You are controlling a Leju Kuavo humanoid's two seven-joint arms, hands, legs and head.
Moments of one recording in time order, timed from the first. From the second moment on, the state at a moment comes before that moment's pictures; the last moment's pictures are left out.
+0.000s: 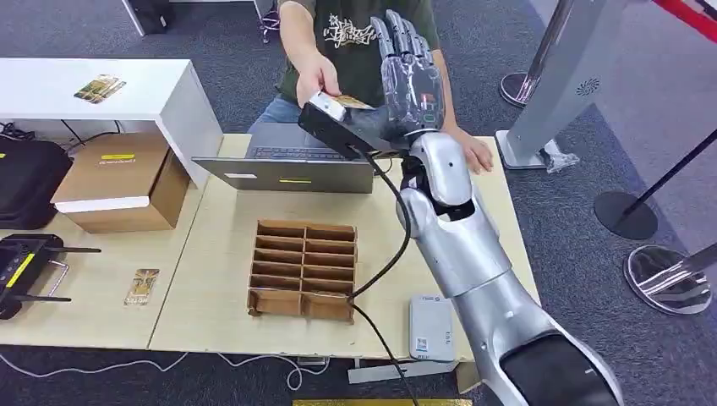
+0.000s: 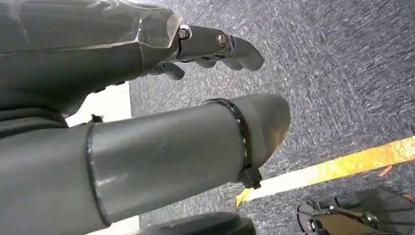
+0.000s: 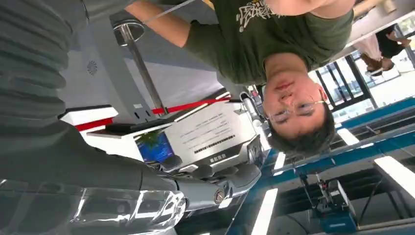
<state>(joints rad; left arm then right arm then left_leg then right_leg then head) -0.14 -0.27 1.01 -0.25 -1.55 0.31 0.14 -0.87 0.24 0.33 -1.04 1.12 -0.19 0.04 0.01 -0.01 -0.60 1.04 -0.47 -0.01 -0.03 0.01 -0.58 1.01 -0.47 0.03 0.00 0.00</state>
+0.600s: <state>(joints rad) -0.14 -0.26 0.97 -0.24 -1.55 0.31 0.13 -0.87 0.24 0.34 -1.02 1.13 -0.22 0.04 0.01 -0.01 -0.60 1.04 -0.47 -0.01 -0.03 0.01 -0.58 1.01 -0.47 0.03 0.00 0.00</state>
